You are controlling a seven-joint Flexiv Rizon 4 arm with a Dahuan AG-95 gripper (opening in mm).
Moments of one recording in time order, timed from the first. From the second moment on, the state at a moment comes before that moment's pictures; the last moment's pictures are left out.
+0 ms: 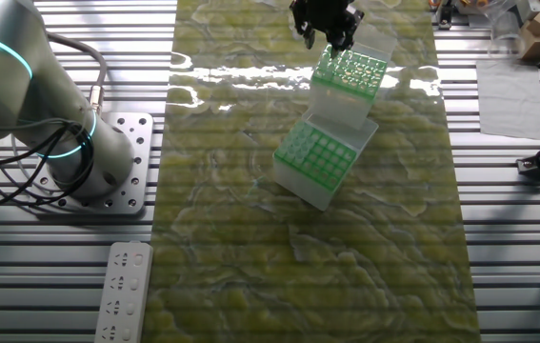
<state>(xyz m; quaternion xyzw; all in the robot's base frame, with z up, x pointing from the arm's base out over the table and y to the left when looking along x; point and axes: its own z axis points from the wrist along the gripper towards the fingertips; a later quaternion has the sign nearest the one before) 0.454 0.154 0.165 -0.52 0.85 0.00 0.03</state>
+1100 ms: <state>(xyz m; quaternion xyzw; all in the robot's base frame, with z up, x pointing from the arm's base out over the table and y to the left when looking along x) 0.451 0.151 0.151 -0.54 0.84 -0.01 0.03</state>
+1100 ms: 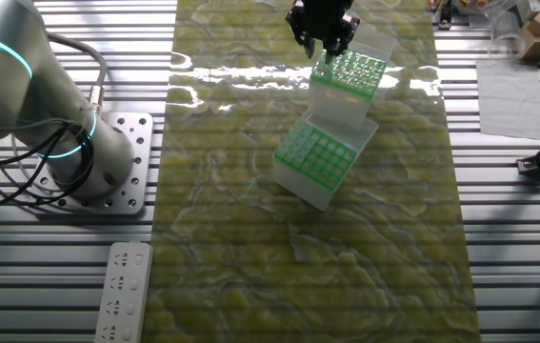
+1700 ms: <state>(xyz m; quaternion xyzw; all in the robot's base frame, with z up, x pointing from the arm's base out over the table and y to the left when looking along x) 0.455 0.145 0.158 -0.53 0.85 0.00 0.03</state>
